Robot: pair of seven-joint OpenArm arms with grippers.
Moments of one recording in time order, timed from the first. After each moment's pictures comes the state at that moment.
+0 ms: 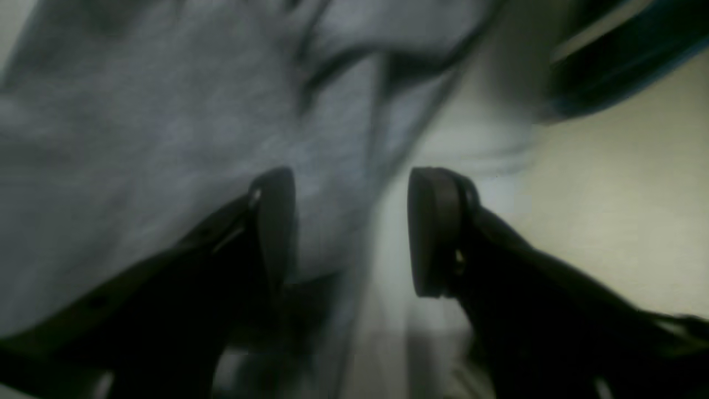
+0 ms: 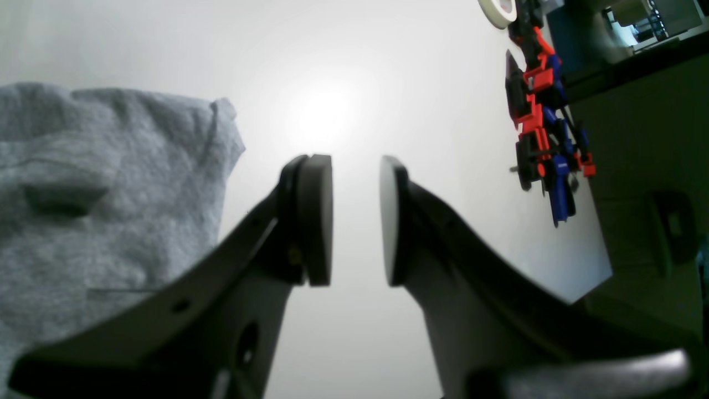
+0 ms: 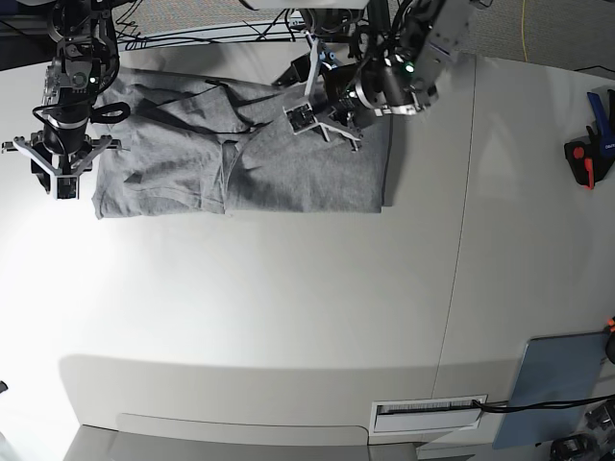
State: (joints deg) left arm 14.0 -9.7 28.5 108.1 -4.5 -35.8 48.3; right arm -25.8 26.2 12.1 114.0 -11.9 -9.6 -42.3
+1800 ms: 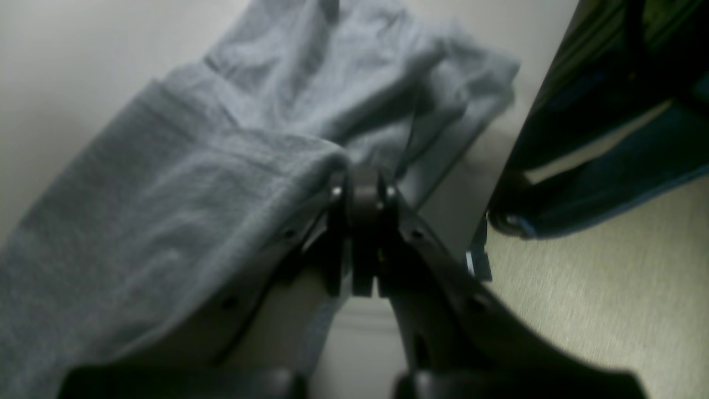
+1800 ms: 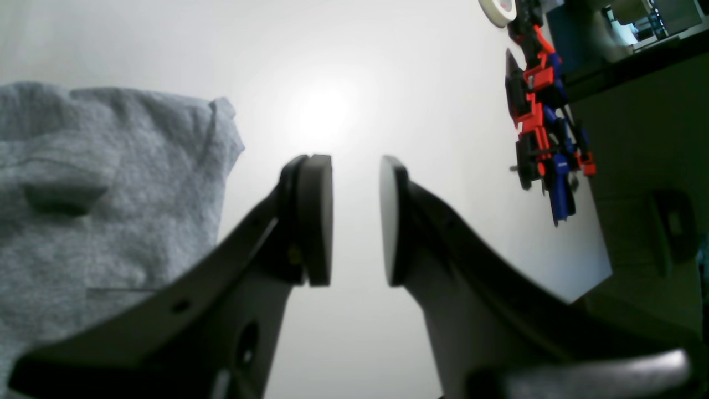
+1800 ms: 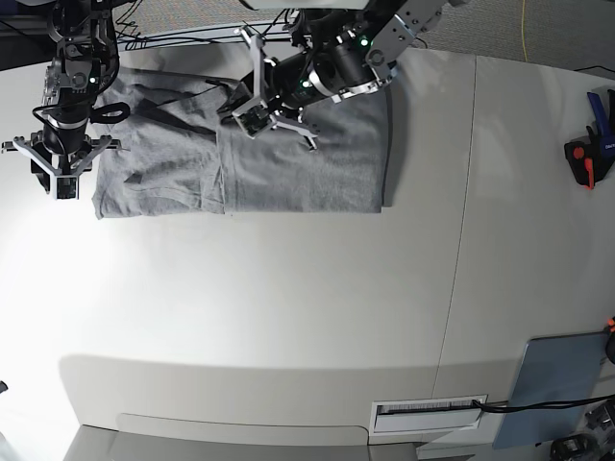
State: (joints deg) left arm 12.2 -6.1 41.5 114.5 -11.1 -16.8 42.7; right arm -25.8 26.1 12.1 114.0 -11.8 -9.5 -42.6
